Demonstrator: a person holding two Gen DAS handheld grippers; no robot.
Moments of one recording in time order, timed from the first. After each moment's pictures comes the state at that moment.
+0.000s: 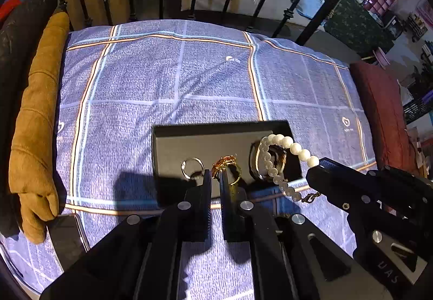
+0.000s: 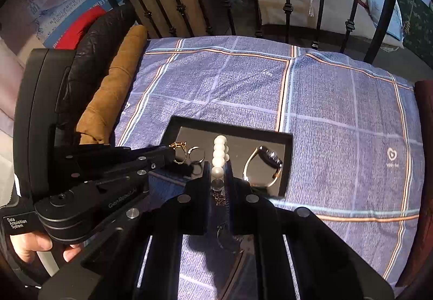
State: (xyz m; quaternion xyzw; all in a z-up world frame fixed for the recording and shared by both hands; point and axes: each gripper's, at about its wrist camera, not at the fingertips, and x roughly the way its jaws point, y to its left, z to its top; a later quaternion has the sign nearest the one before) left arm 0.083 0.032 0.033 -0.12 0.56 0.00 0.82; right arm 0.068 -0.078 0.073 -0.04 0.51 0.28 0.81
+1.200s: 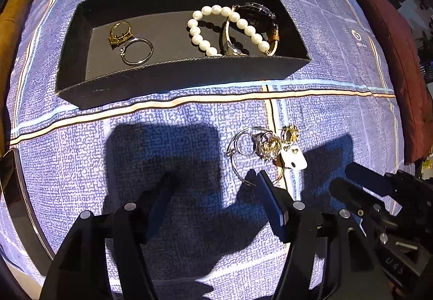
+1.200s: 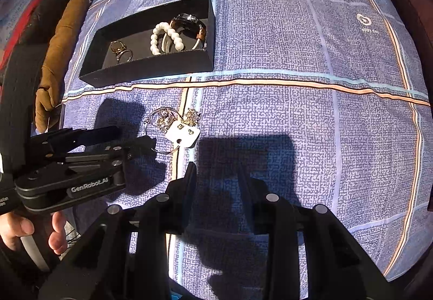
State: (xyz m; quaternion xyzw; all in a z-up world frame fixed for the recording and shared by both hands) left arm 0.043 -0.045 -0.063 -0.09 0.67 -0.03 0.74; right arm 0.007 -0.177 -0.026 0.00 0.63 0.19 0.75
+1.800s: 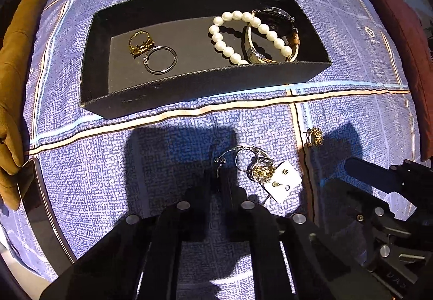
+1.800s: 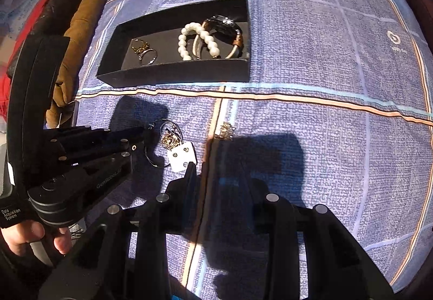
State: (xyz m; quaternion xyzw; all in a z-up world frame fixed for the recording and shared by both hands) left arm 0.049 -0.030 -0.061 -0.05 0.67 -0.01 0.74; right arm 0.012 -0.141 -0.029 0.00 0.63 0.24 0.74
